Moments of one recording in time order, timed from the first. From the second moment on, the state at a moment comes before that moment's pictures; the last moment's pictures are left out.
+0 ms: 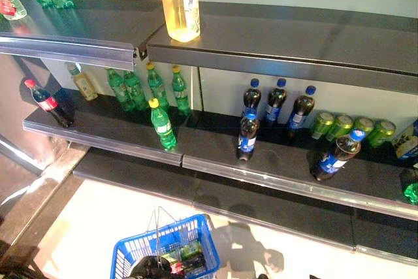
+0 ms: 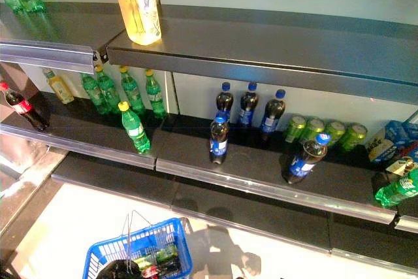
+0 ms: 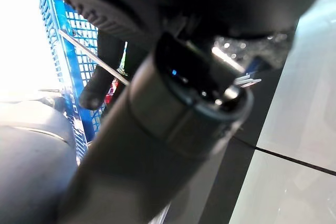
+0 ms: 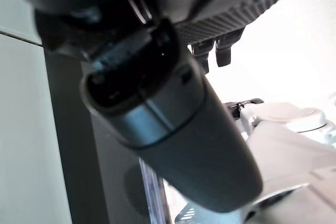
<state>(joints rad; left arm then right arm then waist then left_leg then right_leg) 0.06 0.28 -0.17 1.17 -0.12 -0.18 -0.12 0.05 -0.31 -0.03 1.26 0.22 -0.02 0.05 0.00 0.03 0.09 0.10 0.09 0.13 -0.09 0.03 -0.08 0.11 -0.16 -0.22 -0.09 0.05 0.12</state>
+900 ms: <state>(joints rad) 0.08 0.29 -0.11 1.20 -0.12 -0.18 -0.12 0.09 -0.31 -0.03 1.29 0.19 0.02 0.11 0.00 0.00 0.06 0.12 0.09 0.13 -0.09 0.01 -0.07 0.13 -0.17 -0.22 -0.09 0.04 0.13</state>
